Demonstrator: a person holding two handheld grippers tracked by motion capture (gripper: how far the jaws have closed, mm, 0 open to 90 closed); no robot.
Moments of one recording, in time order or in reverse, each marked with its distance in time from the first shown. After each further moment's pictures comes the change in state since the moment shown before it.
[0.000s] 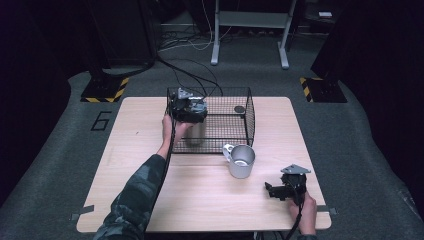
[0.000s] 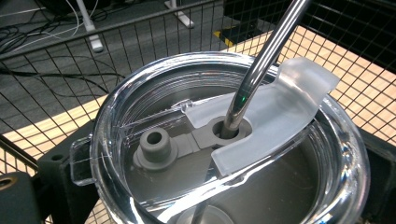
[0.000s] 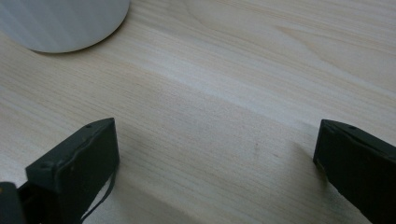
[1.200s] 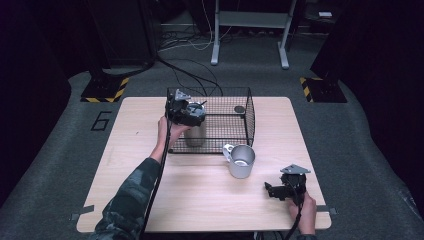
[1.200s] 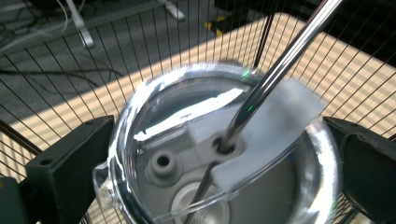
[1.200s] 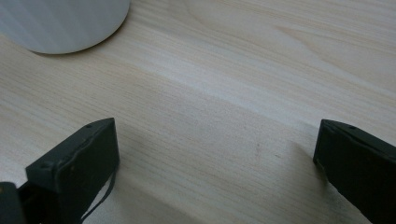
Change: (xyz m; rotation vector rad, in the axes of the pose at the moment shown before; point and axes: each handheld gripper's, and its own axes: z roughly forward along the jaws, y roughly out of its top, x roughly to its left) left arm -0.003 0.004 -0.028 0.009 -0.049 0.037; right arm 0.001 0.000 0.001 -0.005 -0.002 0.002
